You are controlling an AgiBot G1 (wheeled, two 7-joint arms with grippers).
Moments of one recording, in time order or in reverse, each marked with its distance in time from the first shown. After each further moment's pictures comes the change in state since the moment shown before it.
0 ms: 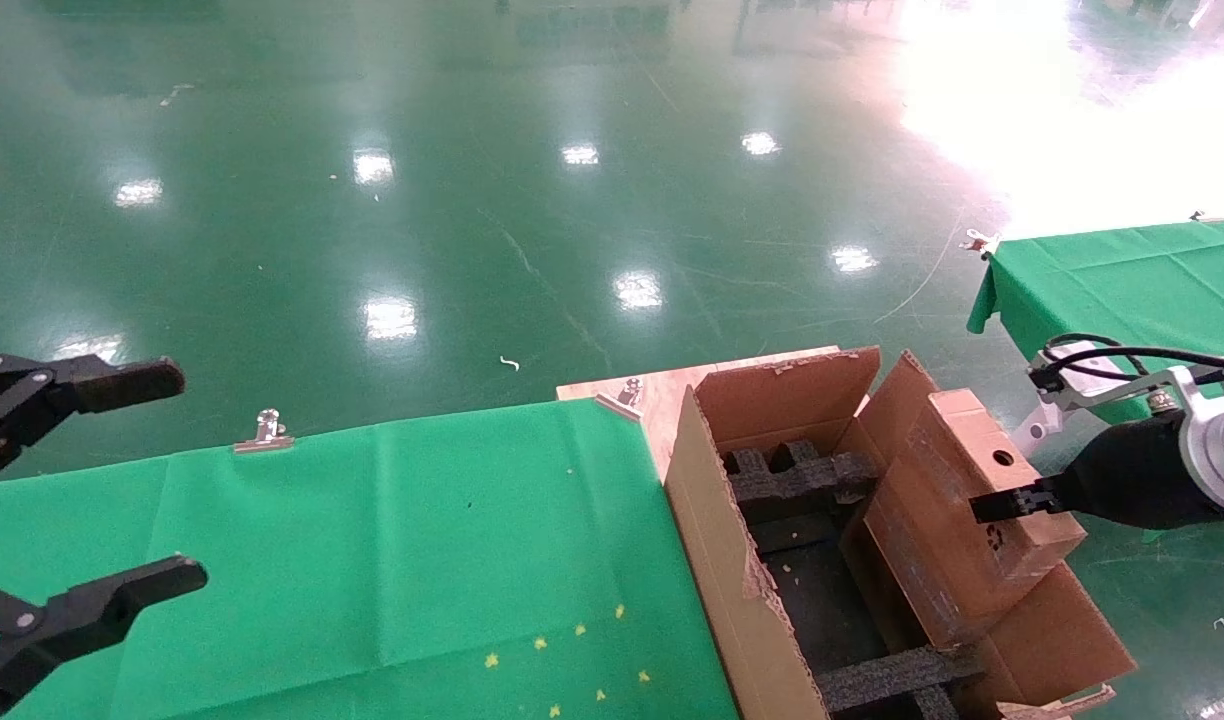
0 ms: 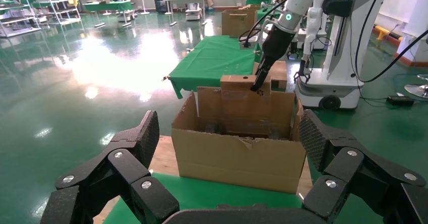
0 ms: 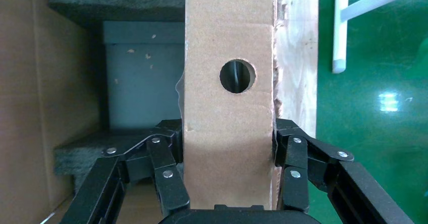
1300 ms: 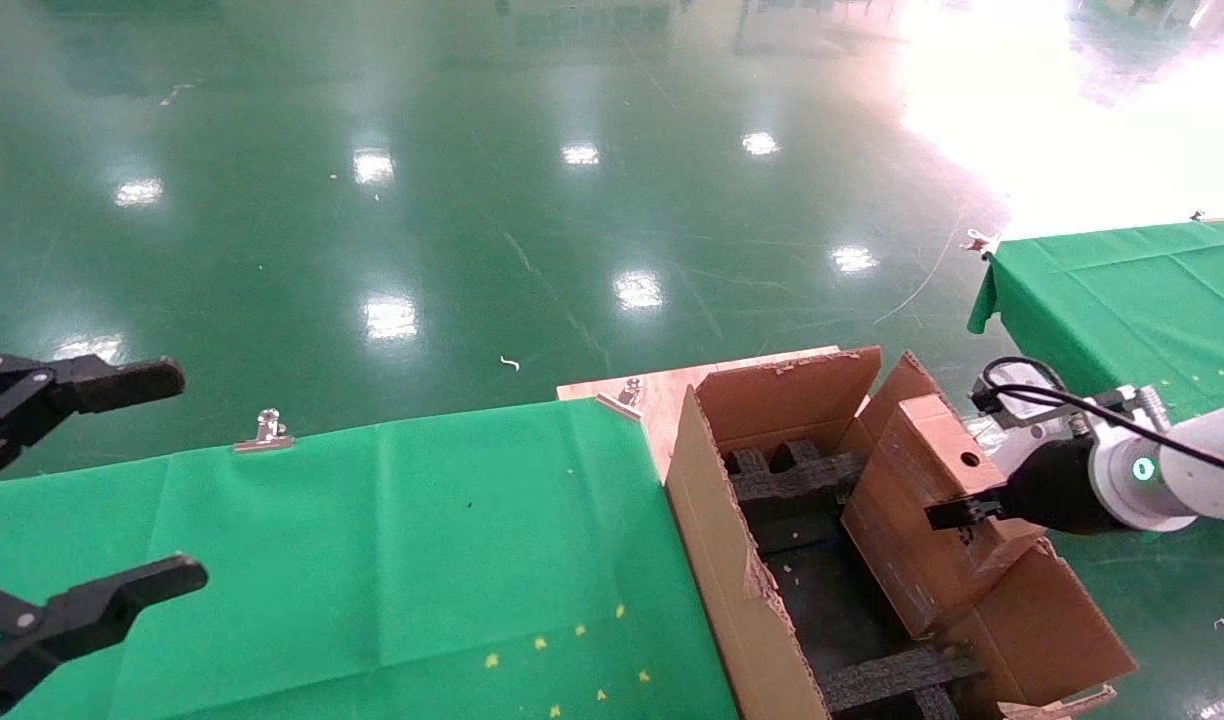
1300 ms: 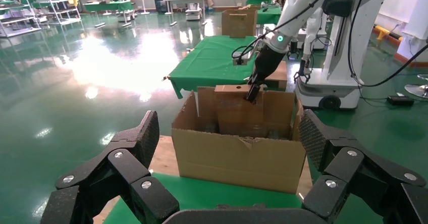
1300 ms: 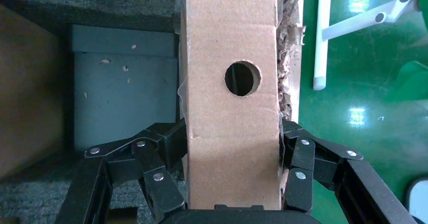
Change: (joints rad) left arm 0.000 0.000 0.000 0.000 0.000 0.000 0.000; right arm -0.179 -0.090 -0.069 -0.002 -0.156 0.228 0.158
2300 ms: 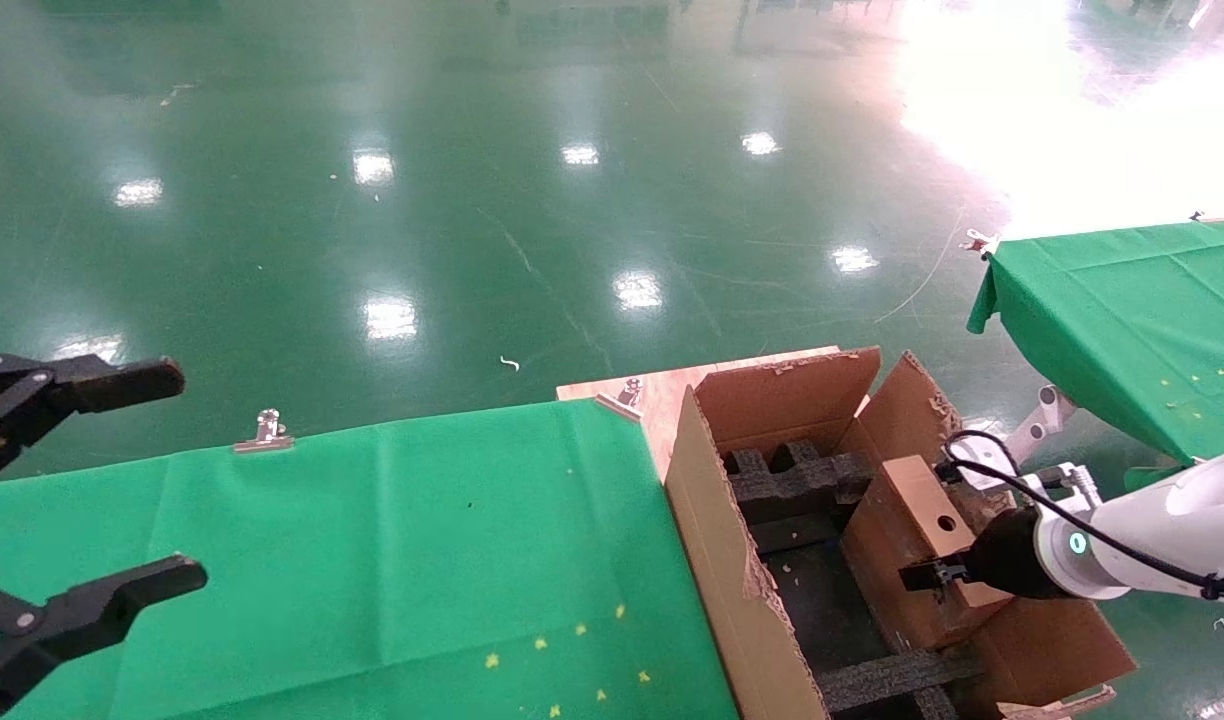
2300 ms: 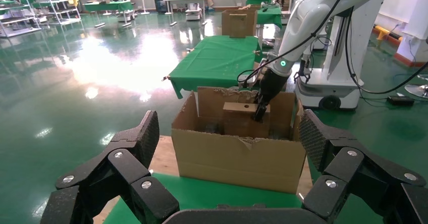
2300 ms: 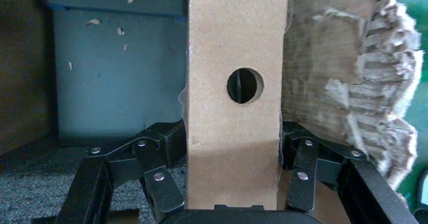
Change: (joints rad) left arm 0.000 0.000 0.000 0.000 0.000 0.000 0.000; right arm -0.201 -0.078 -0.059 -0.059 -0.061 0.161 0.136
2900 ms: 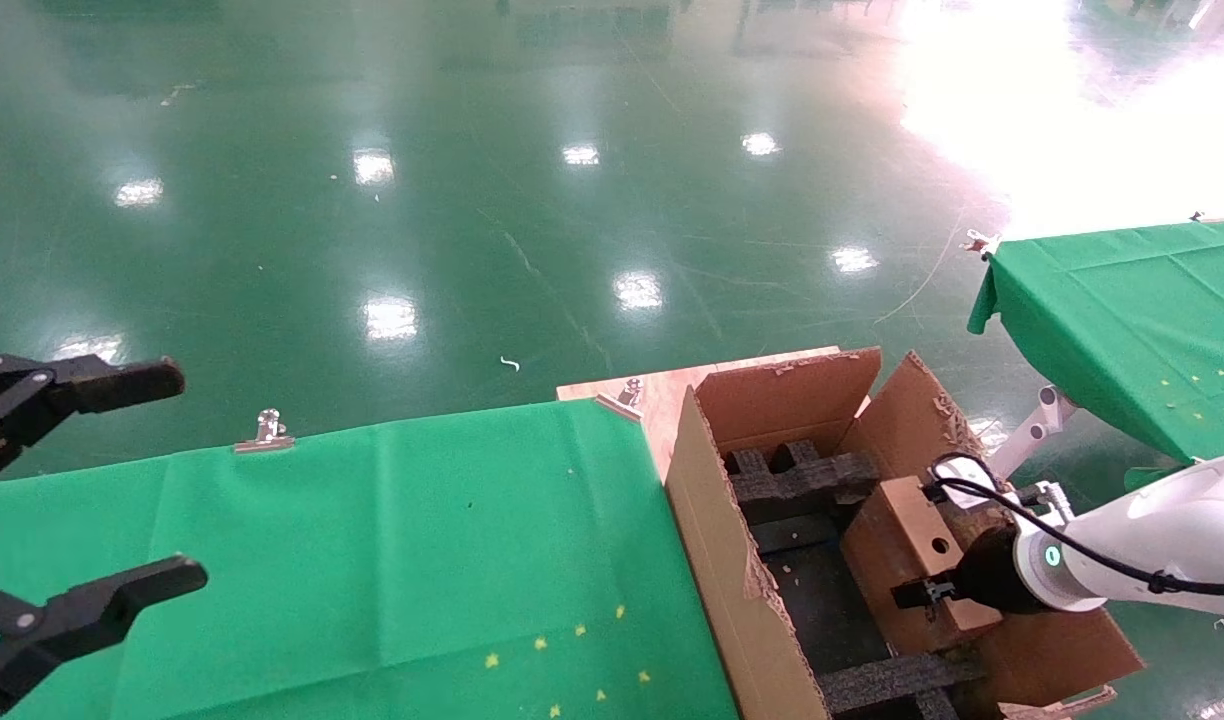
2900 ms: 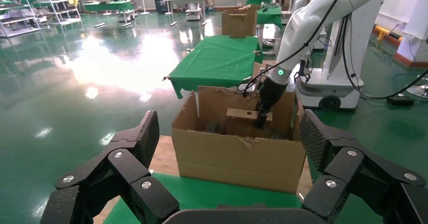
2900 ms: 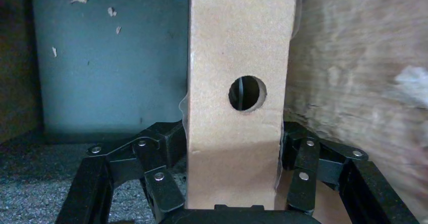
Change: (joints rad) left arm 0.000 0.000 0.000 0.000 0.000 0.000 0.000; right arm -0.089 -0.074 -0.008 -0.138 0.125 0.048 -0.099
